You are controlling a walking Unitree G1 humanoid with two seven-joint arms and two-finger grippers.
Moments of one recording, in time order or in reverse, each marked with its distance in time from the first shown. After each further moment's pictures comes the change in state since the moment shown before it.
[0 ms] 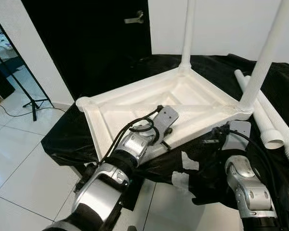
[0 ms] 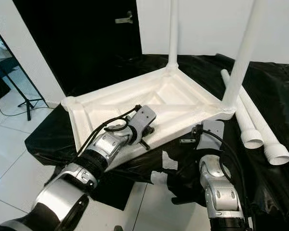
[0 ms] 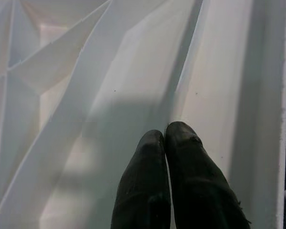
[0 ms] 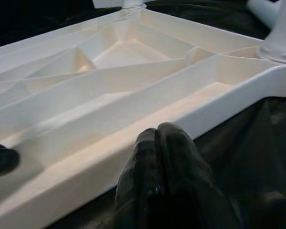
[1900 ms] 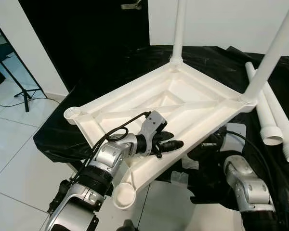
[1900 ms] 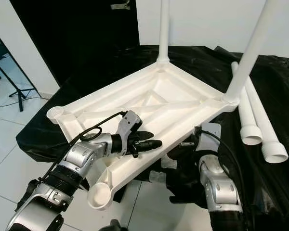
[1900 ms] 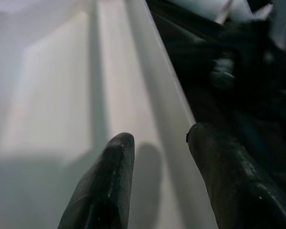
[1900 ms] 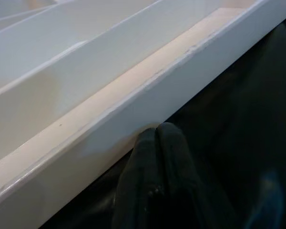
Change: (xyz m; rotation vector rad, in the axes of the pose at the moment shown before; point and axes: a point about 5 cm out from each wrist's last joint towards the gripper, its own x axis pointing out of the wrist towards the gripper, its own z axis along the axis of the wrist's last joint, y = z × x) left arm -0.051 -0.006 -0.009 0.004 -0.225 -0.432; right arm 0.021 -0.004 -0.018 0.025 0.158 0.042
